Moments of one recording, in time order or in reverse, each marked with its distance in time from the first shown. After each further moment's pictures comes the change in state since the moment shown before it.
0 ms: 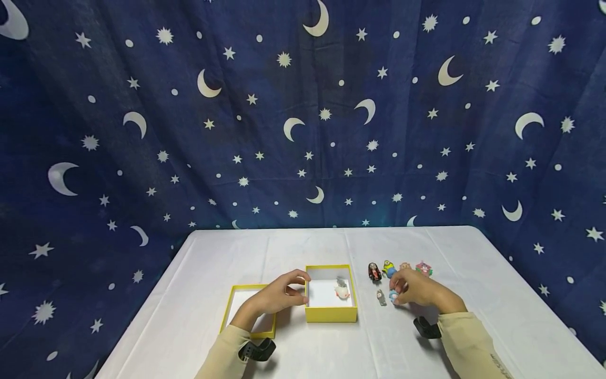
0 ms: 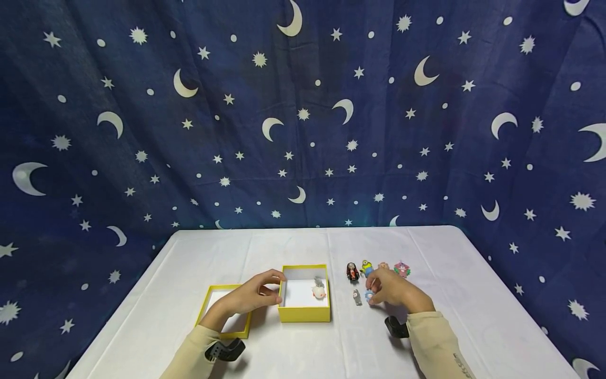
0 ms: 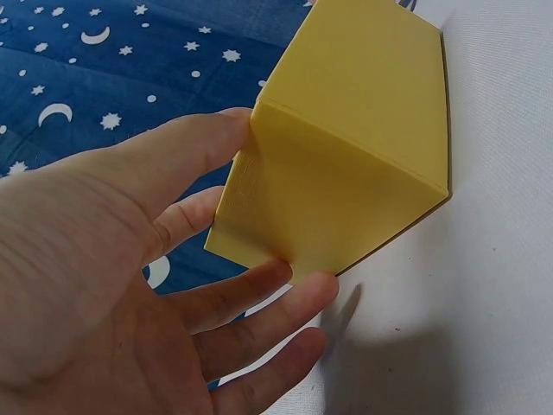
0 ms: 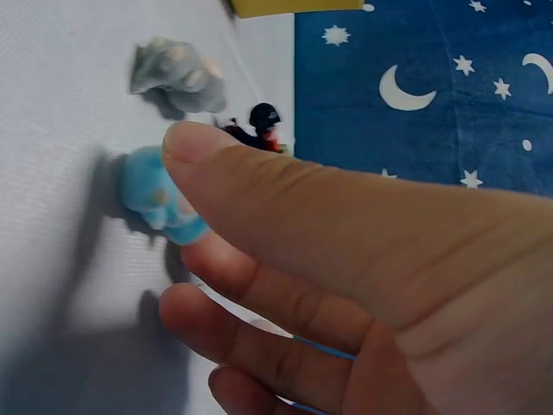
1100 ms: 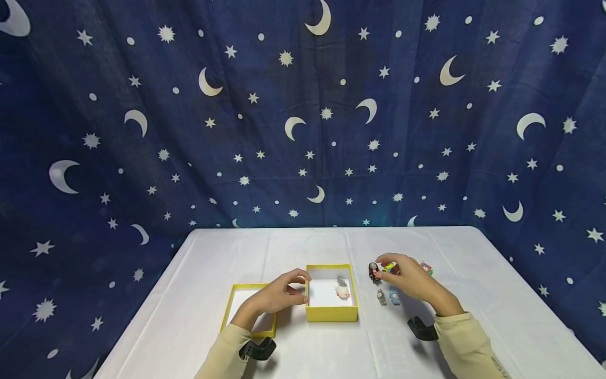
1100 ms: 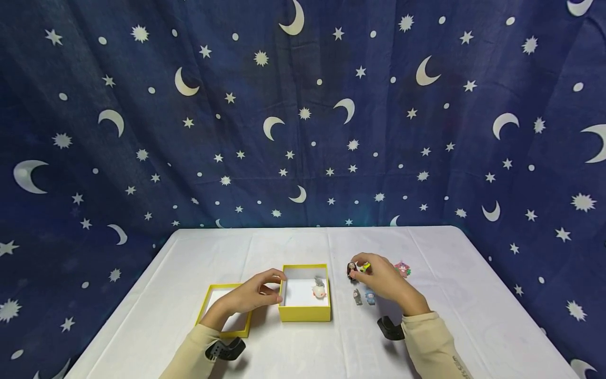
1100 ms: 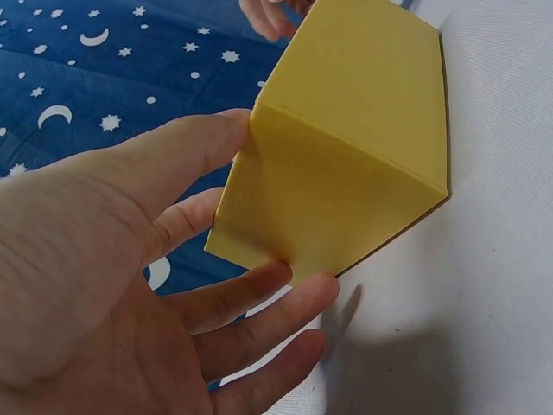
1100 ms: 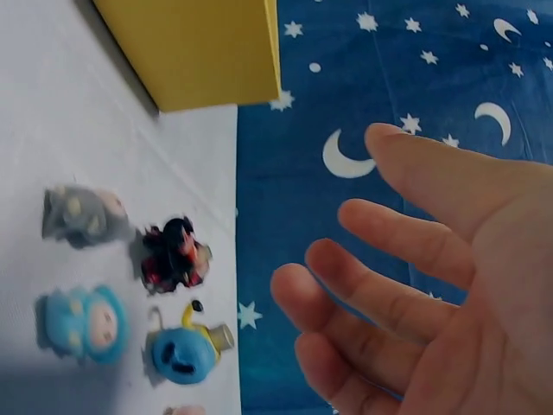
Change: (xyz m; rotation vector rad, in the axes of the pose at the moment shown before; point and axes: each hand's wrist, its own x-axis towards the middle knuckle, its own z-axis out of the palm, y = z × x) left_hand -0.002 0.003 0.000 0.012 0.005 0.002; right_hand 0.012 -0.043 0.002 -0.104 0.223 0.000
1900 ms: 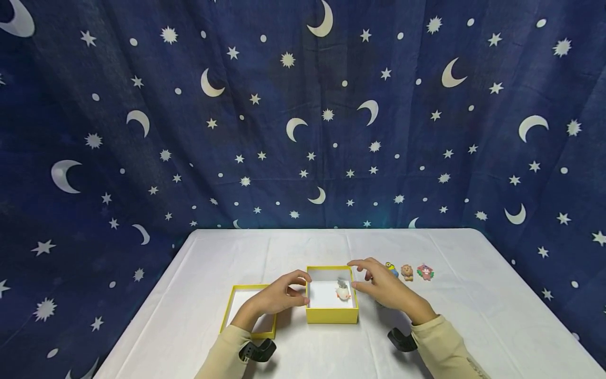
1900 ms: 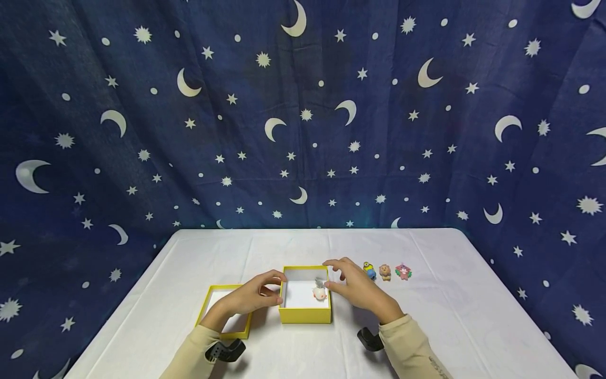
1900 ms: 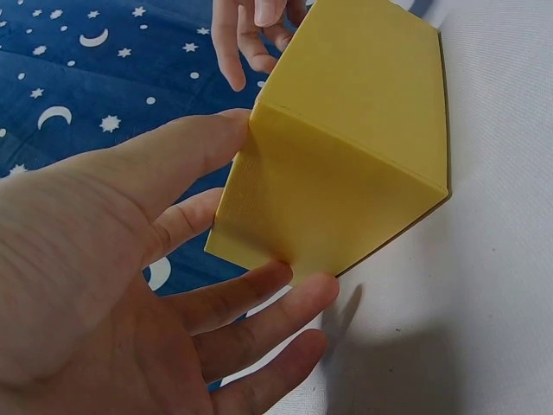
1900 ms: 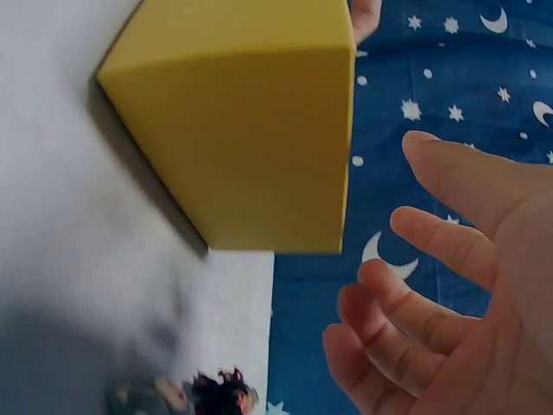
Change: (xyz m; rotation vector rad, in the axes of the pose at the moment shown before) left_hand 0.002 -0.002 0.000 -0.005 0.008 0.005; right_hand 0.014 -0.025 0.044 0.009 -0.006 -0.111
